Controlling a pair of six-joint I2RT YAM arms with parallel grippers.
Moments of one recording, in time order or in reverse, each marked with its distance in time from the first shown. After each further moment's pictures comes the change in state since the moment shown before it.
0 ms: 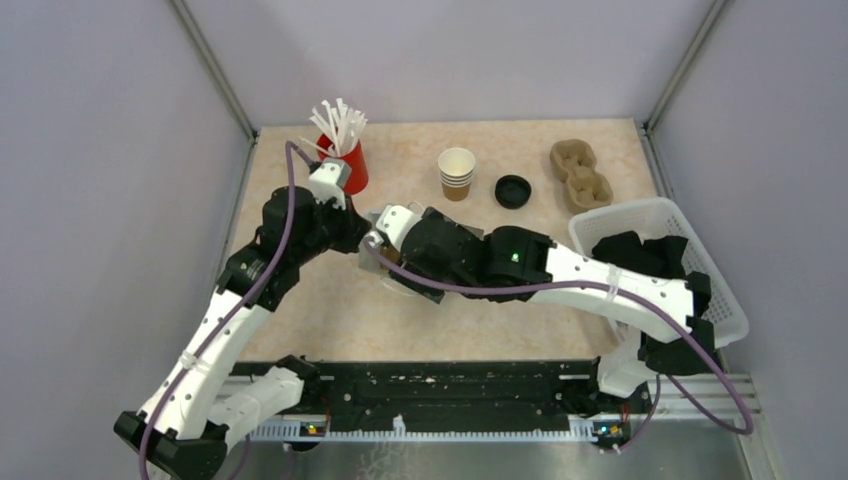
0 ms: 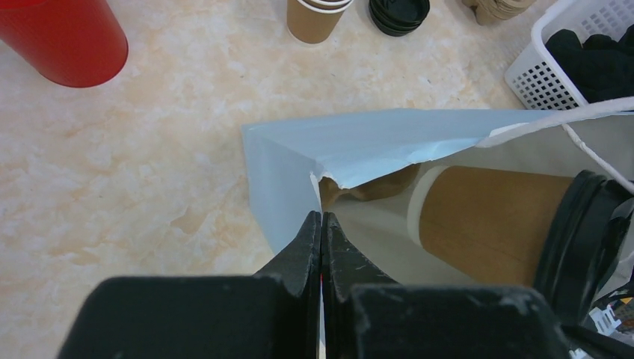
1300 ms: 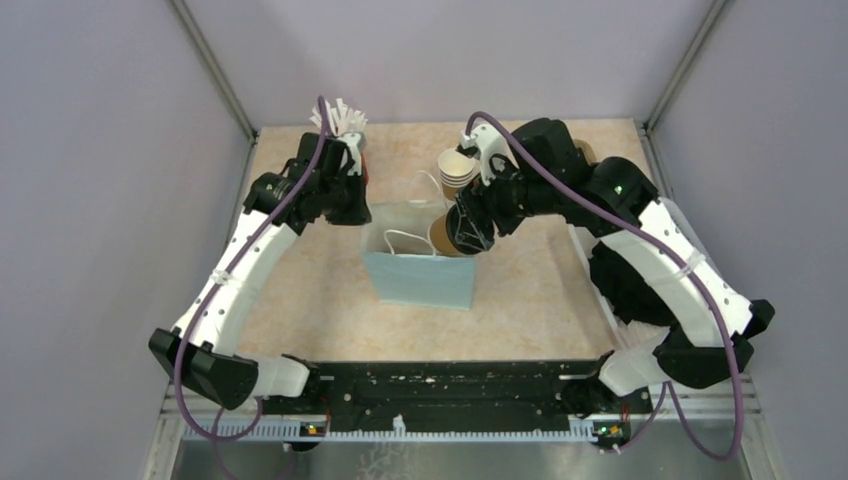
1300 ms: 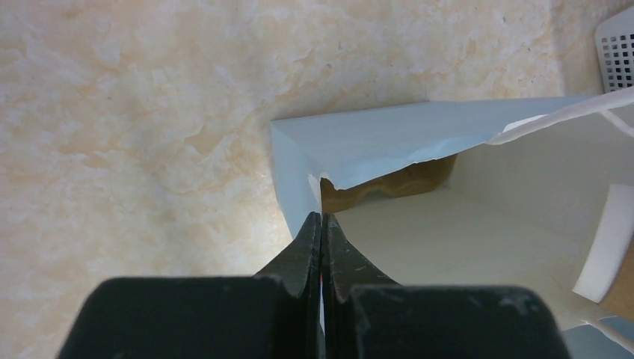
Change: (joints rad) left arm 0.034 0.396 0.418 -0.436 -0.060 -0.092; right arm -0.475 -0.107 0.135 -0.117 -0.669 0.053
